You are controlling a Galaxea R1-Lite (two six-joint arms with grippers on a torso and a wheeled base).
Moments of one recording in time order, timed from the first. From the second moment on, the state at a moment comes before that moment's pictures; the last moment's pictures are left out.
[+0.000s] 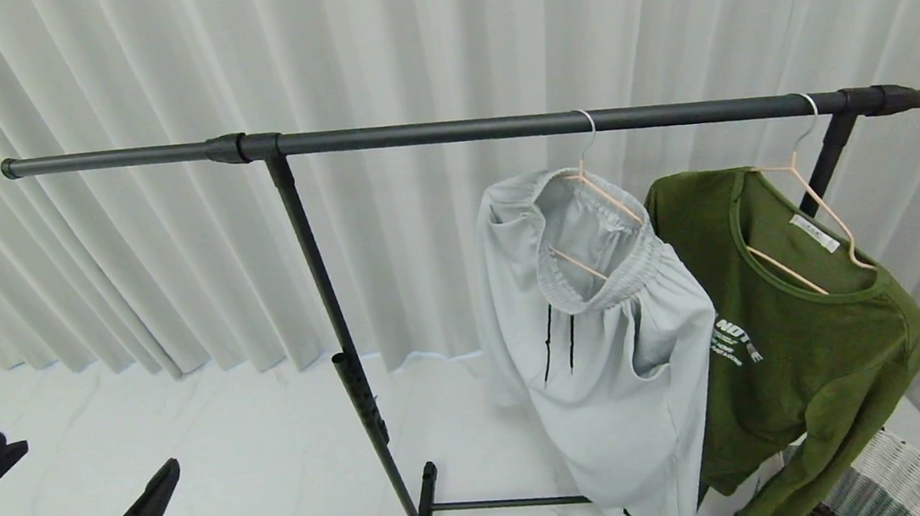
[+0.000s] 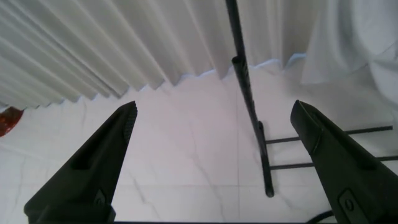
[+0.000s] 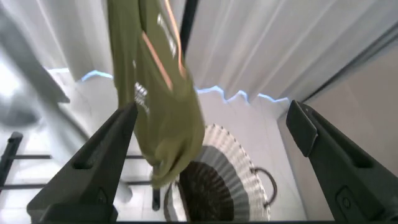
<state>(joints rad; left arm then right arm) -0.36 0.88 -0.25 -0.39 0.41 0.29 0.03 0.89 -0.60 -0.11 -0.13 -0.13</state>
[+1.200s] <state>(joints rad) 0.16 0.29 -0.01 -0.26 0.78 0.28 -0.01 0.08 -0.30 0.52 -0.35 -0.12</state>
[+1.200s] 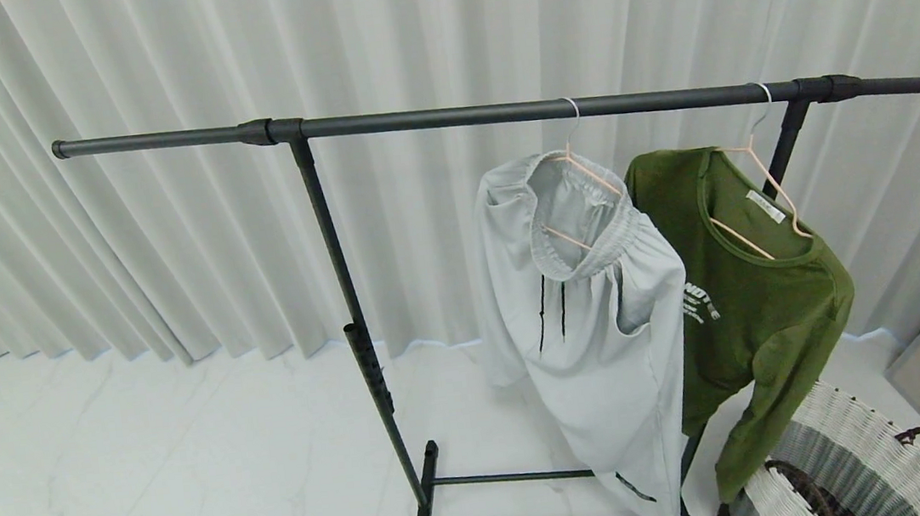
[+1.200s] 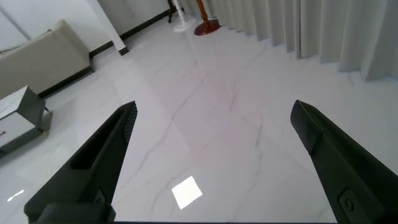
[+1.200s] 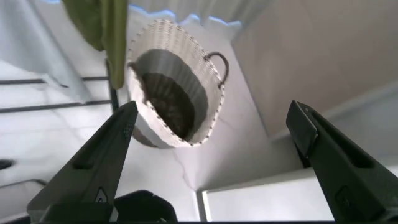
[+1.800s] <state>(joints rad) 0.16 0.10 0.00 -0.05 0.07 0.17 0.00 0.00 -0.23 0.45 -0.43 -0.09</state>
